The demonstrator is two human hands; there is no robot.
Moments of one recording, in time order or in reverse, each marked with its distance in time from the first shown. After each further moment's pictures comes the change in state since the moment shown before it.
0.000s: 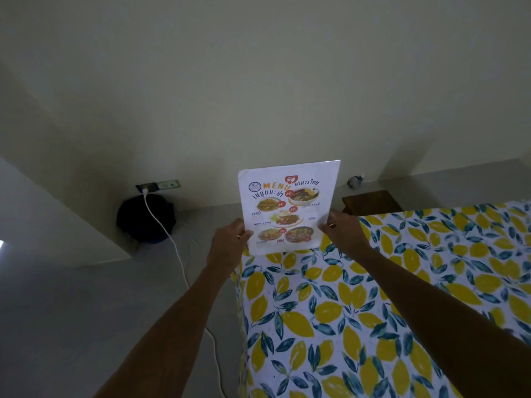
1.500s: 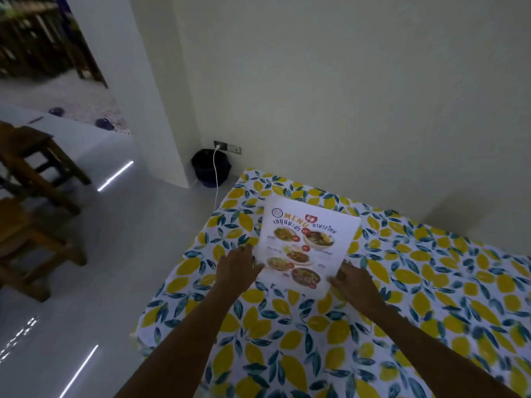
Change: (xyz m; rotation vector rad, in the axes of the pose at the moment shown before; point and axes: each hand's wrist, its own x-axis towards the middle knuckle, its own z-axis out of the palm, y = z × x) left_hand -0.344 0.216 0.199 0.428 0.023 -0.451; right_hand -0.275 0.236 -0.133 0.065 -0.391 -0.288
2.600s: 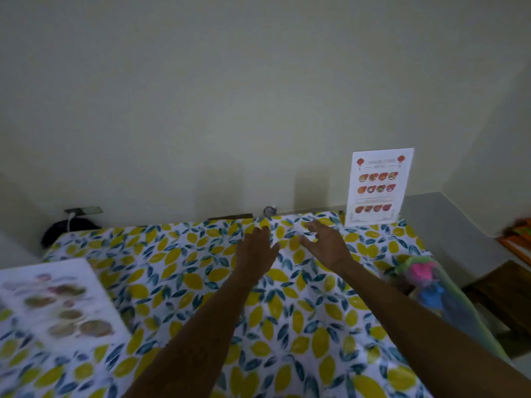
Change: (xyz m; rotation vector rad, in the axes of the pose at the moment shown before) left_hand -0.035 0.577 0.107 0.023 0.061 0.467; right_hand -0.135 0.340 -0.319 0.189 0.408 0.197
